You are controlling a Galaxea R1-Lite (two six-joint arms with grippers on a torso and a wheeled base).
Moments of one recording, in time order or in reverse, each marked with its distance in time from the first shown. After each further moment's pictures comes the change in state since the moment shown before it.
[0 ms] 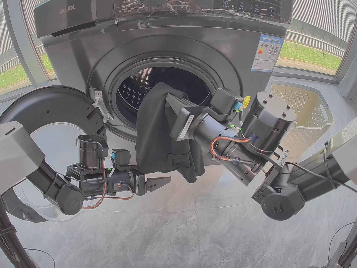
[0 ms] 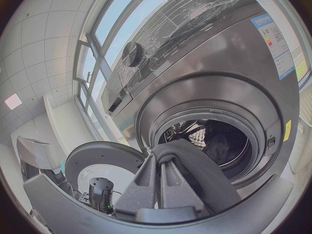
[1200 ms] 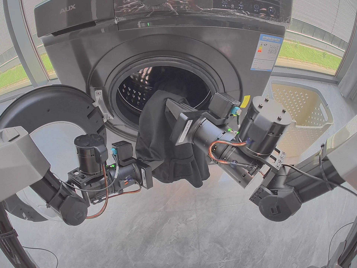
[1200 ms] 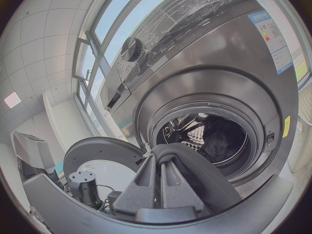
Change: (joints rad) left arm -0.070 0.005 0.055 -0.293 0.131 -0.045; right arm -0.004 0.017 0.007 -0.003 0.000 -0.005
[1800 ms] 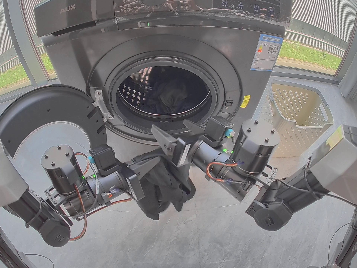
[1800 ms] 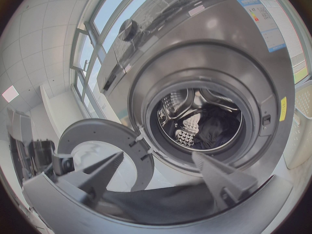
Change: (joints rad) left arm -0.068 -0.153 0.242 -0.292 0.015 -0.058; right arm -0.008 0.057 0.090 -0.056 0.003 -0.020
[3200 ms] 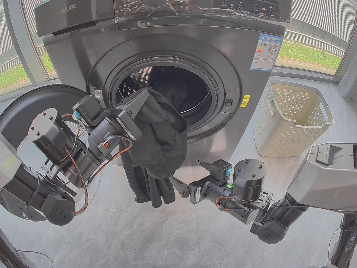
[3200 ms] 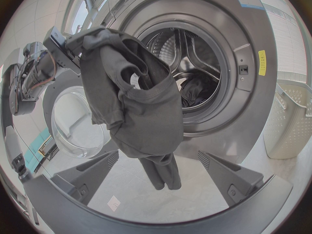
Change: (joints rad) left arm 0.016 -0.010 -0.251 -0.093 0.177 -0.111; right arm -0.054 0.112 0.240 -0.061 -0.003 -0.087
